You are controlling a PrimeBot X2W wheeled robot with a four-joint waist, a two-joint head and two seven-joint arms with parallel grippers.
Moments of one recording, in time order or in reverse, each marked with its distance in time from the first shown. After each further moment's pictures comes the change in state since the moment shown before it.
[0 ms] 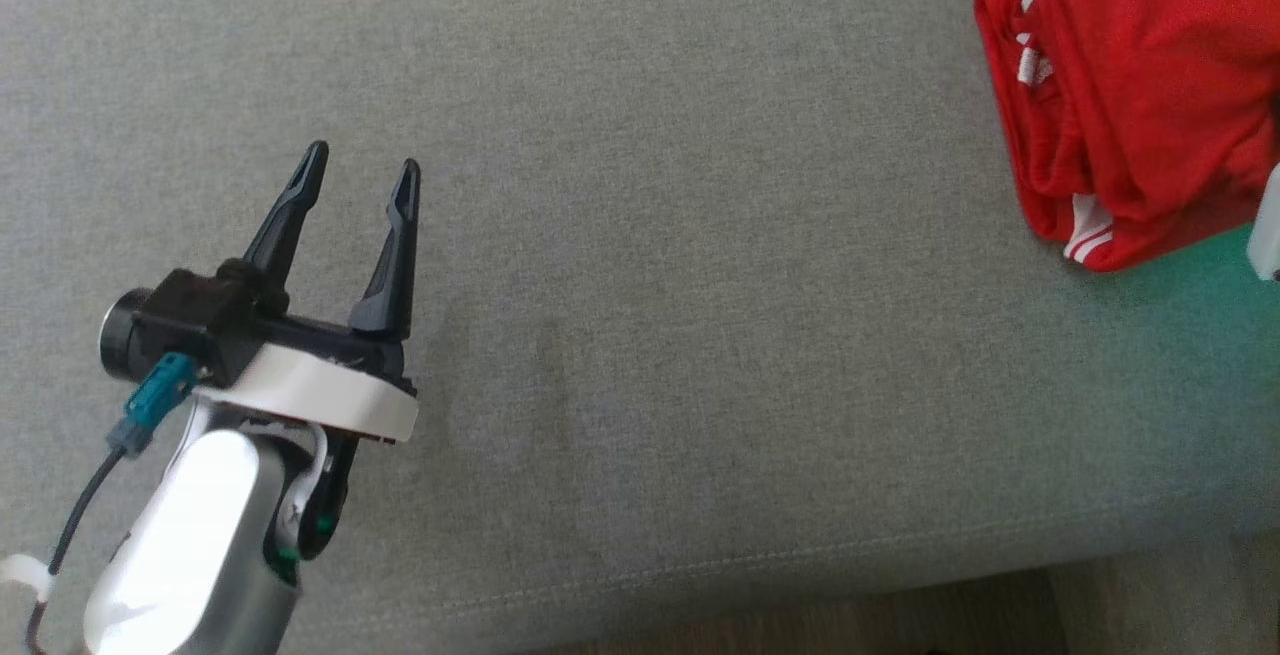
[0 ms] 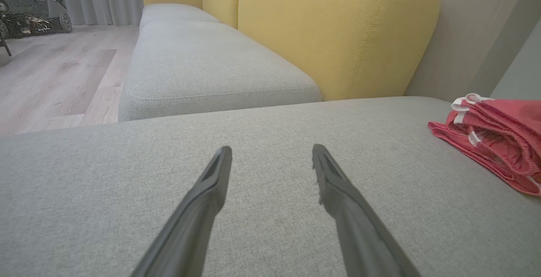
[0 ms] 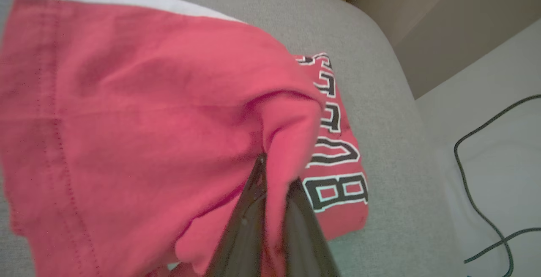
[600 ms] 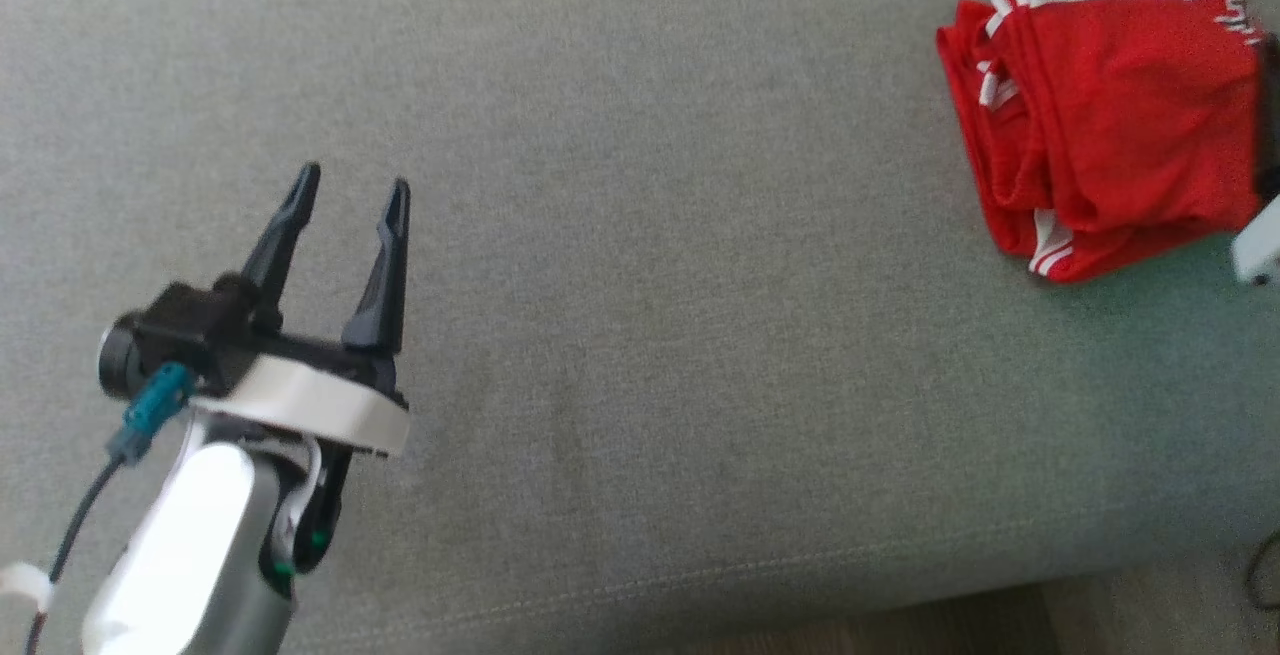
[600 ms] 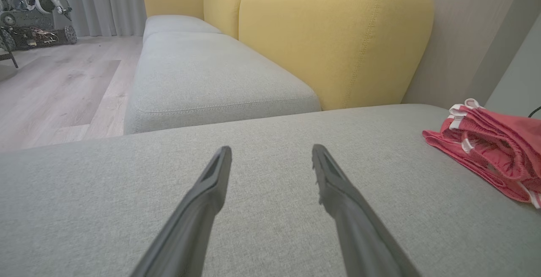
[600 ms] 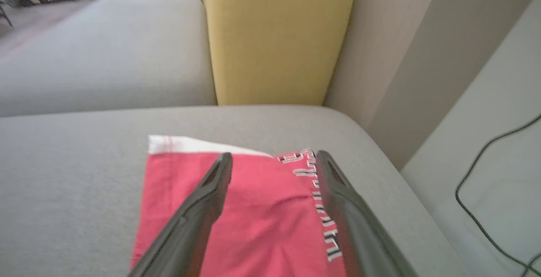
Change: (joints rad) left arm 0.016 0.007 0.002 0.033 -0.018 0.009 -0.005; right arm 0.128 0.205 -0.197 -0.275 -0.035 0.000 -0.177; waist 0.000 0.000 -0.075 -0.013
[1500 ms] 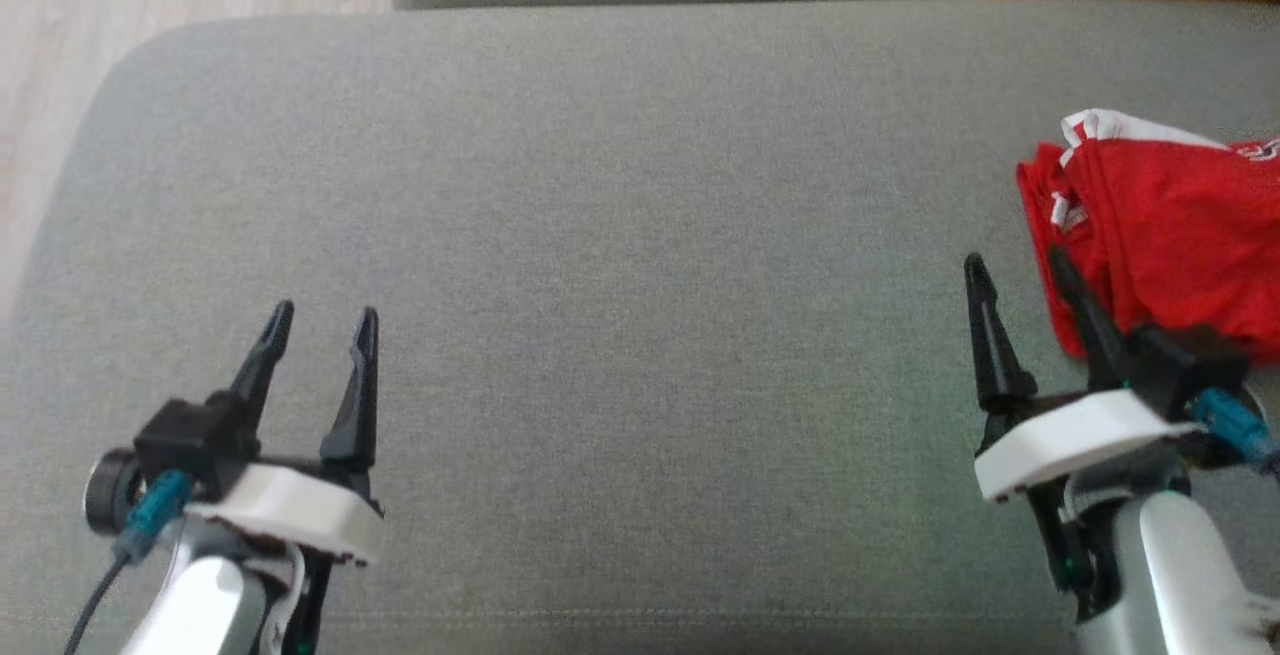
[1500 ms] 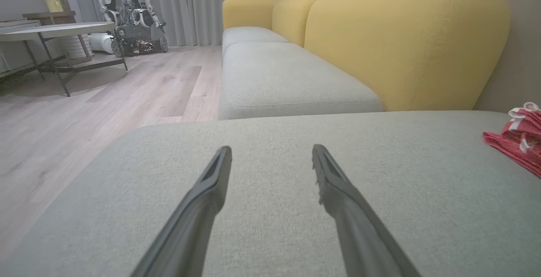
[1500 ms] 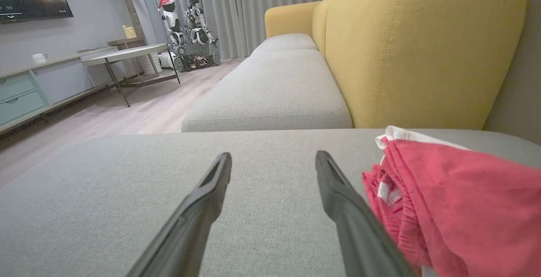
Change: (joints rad) left arm 0.183 0.038 0.016 -0.012 -0.017 0.072 0.006; right arm 0.315 0.217 0.225 -0.052 -0.012 0.000 -0.305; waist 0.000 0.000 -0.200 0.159
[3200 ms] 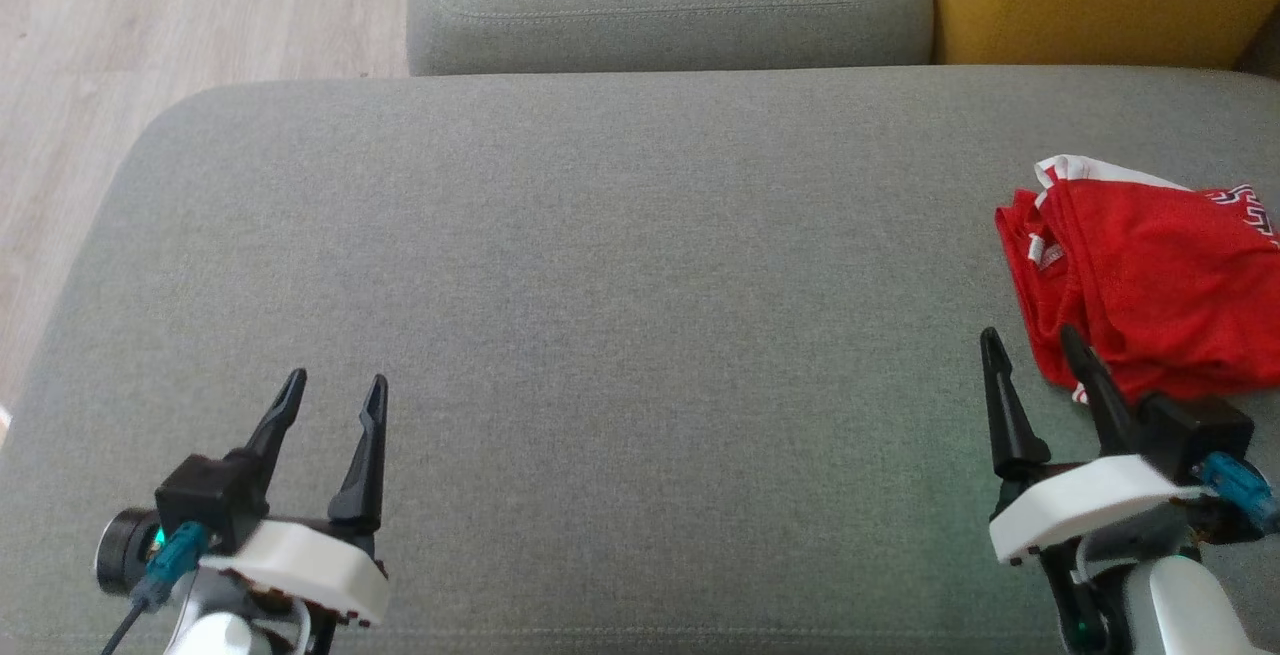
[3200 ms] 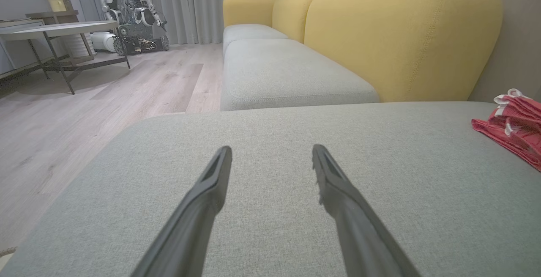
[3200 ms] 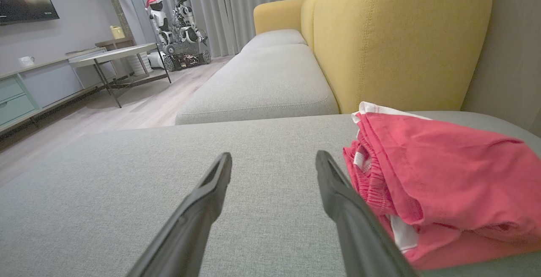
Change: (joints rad) left arm 0.093 0.020 -0.029 0.001 -0.009 0.019 0.000; right arm 0.112 0.004 -0.033 0.023 0.017 0.000 -0.009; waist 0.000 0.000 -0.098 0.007
